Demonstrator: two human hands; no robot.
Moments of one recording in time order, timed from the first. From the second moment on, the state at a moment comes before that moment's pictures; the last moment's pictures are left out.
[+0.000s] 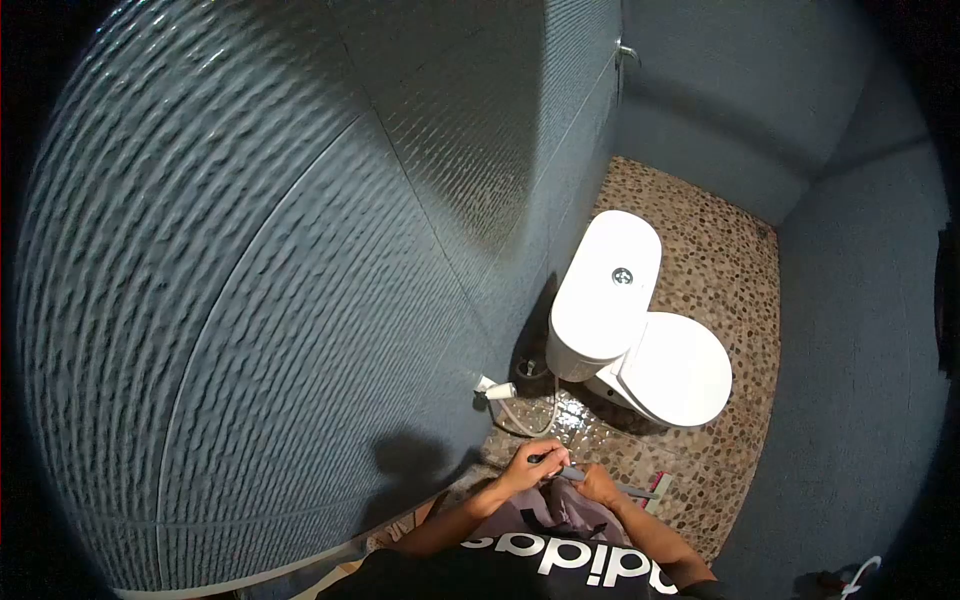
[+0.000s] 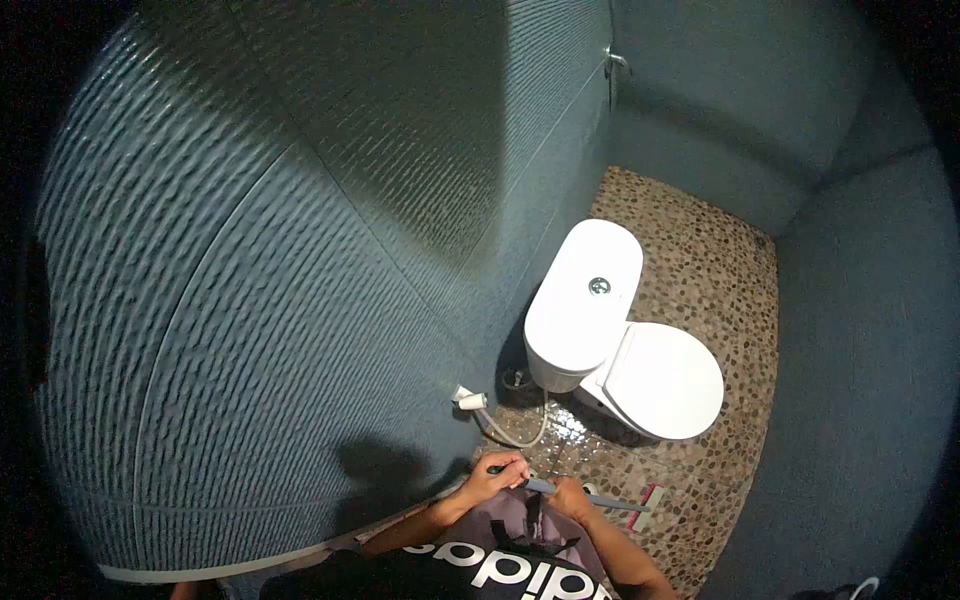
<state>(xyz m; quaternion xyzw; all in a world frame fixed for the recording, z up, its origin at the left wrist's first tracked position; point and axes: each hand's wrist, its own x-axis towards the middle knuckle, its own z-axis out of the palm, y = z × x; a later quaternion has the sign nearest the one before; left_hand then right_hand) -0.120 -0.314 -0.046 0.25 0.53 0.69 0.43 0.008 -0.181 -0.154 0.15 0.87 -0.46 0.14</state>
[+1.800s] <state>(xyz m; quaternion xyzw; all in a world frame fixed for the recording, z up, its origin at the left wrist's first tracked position) -0.119 -0.306 -0.036 0.29 0.53 0.66 0.44 0.015 -0.171 -0.154 0.15 0.87 -0.44 0.14</state>
